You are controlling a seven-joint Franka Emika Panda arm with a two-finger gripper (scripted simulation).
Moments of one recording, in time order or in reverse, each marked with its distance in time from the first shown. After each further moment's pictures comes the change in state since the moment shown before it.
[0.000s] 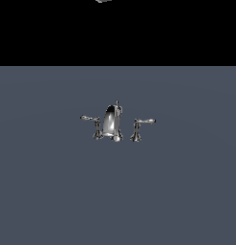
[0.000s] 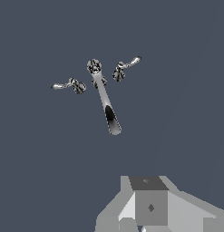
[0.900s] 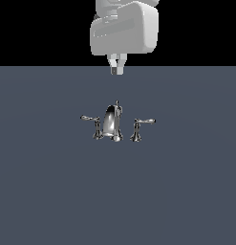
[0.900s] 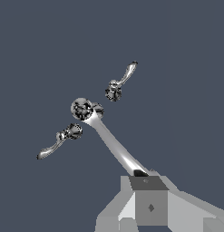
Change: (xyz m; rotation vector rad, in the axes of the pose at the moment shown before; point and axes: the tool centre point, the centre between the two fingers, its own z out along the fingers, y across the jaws) arm 0.098 -0.029 0.112 -0.001 -0.006 0.454
